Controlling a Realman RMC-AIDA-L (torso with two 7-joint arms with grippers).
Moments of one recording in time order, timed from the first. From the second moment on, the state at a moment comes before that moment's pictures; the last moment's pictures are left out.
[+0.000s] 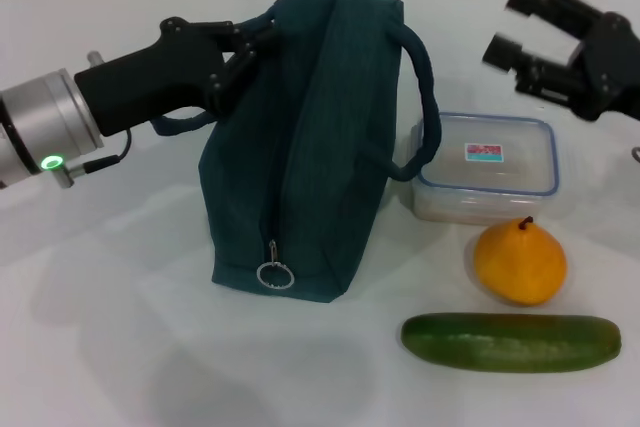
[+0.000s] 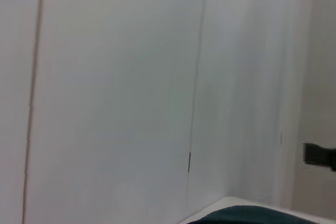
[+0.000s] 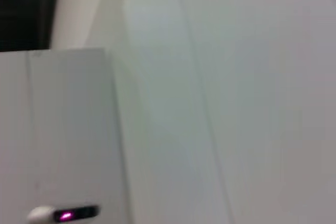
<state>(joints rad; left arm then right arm) -0.48 -2.08 0.79 0.58 1.55 1.48 -1.13 0.72 1.91 -2.29 -0.01 0.10 -1.71 0.88</state>
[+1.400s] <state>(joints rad) -0.58 -2.09 0.80 0.33 1.43 1.41 -0.91 0.50 1.86 -2.22 0.09 -0.23 -1.73 0.96</state>
